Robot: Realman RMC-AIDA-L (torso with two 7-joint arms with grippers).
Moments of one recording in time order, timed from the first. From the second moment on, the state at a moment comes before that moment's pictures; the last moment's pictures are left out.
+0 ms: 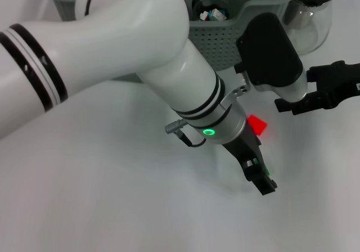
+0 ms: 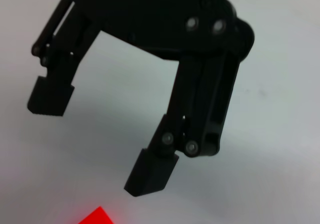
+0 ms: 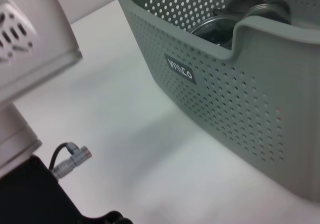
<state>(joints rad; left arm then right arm) -0.83 -2.18 1.97 1.07 2.25 1.13 -2.49 0.59 2.05 -0.80 -0.97 -2.30 -1.62 1.86</state>
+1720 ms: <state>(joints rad) -0.86 -2.18 2.13 1.01 2.25 0.97 -2.51 0.59 2.06 -0.80 -0.97 -2.30 -1.61 1.86</state>
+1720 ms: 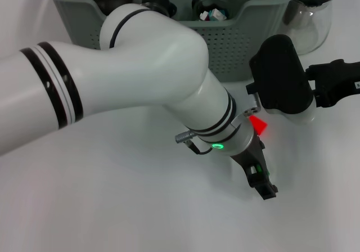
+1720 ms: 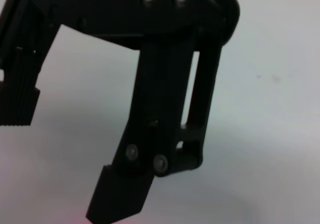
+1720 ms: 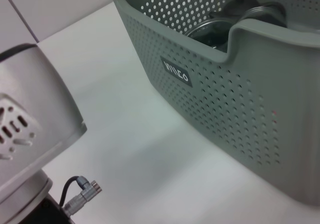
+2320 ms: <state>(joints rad) -0.87 -2.18 2.14 1.00 2.25 0.96 -2.52 0.59 2.06 -0.80 -0.97 -2.30 -1.60 1.86</state>
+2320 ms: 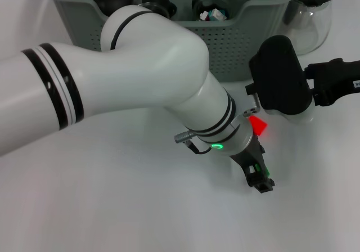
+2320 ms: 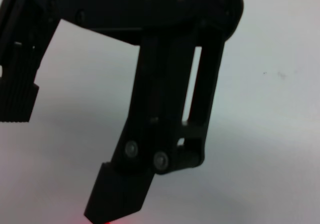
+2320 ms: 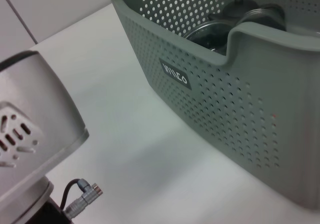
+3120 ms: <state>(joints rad) -0.87 -2.18 2.15 0.99 2.25 0.92 -2.53 0.59 2.06 -0.80 -0.97 -2.30 -1.60 1.86</state>
